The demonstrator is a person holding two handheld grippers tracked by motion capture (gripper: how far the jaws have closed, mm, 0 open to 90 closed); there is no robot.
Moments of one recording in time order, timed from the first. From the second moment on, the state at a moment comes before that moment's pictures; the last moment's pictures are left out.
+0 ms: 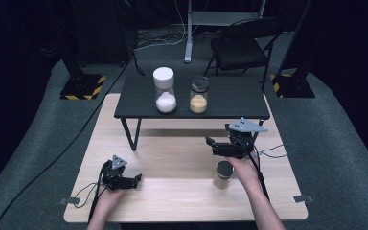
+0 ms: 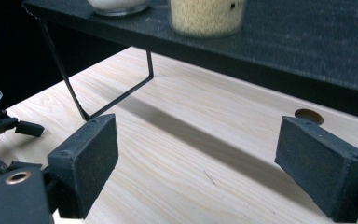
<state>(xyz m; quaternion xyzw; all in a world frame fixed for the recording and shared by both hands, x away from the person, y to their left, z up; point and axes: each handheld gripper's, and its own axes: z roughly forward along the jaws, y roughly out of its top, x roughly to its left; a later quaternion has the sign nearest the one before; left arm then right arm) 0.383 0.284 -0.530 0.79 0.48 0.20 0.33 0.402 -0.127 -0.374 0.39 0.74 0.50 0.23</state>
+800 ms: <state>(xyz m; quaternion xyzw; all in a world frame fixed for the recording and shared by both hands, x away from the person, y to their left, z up) 0.383 0.284 -0.530 0.79 0.48 0.20 0.33 0.385 -0.136 -0.419 0.38 0.74 0.51 0.23</state>
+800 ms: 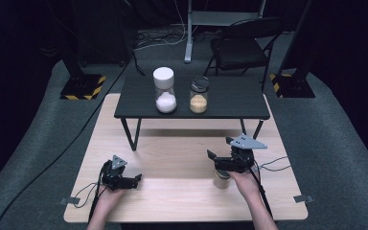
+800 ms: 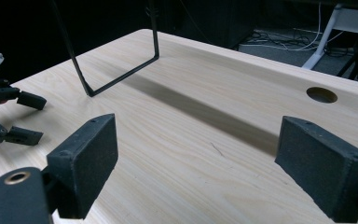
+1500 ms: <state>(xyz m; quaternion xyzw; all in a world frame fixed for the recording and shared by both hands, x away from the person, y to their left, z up) 0.383 0.284 -0.530 0.79 0.48 0.20 0.33 0.372 -0.141 -0.453 0.37 0.75 0.51 0.21</state>
